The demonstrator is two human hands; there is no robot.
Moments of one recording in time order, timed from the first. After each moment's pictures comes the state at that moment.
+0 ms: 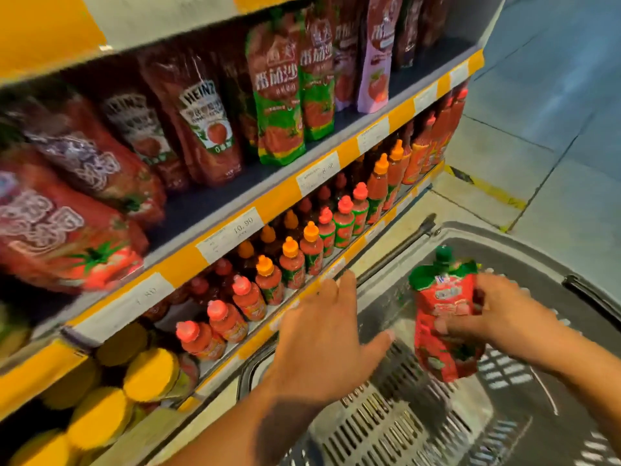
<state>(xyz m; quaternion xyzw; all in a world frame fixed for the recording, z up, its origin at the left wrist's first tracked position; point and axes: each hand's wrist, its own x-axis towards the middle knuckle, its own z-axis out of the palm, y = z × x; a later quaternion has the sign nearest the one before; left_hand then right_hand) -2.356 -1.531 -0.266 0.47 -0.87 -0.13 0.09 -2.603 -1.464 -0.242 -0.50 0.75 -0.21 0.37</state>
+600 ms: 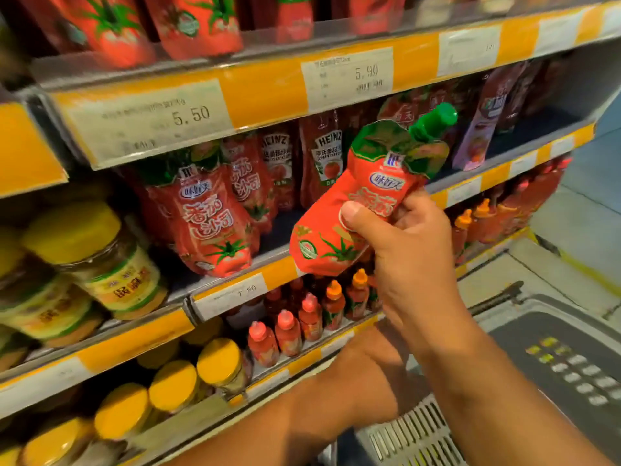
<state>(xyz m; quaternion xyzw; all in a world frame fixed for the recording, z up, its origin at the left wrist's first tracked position) -2.313 -1.555 -0.266 0.38 -0.83 -0.39 0.13 -2.389 -1.590 -0.154 -0.45 0.40 -0.68 0.41</state>
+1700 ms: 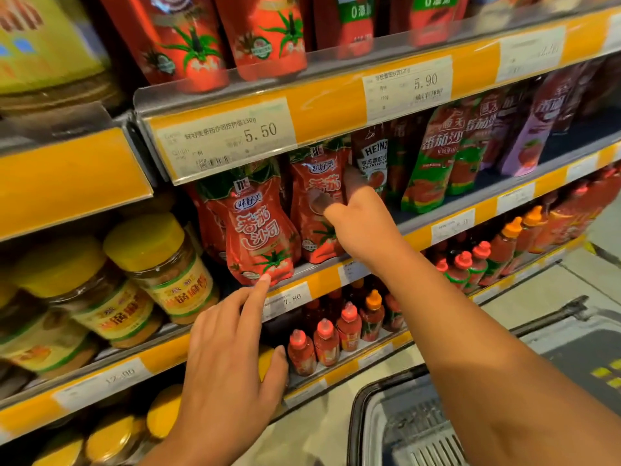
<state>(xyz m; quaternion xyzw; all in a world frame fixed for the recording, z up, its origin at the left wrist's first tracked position) -2.137 -1.518 -0.215 0.65 -0.73 -0.03 0.17 -2.328 -1.669 -0.152 -0.63 0.51 -0.44 0.37</state>
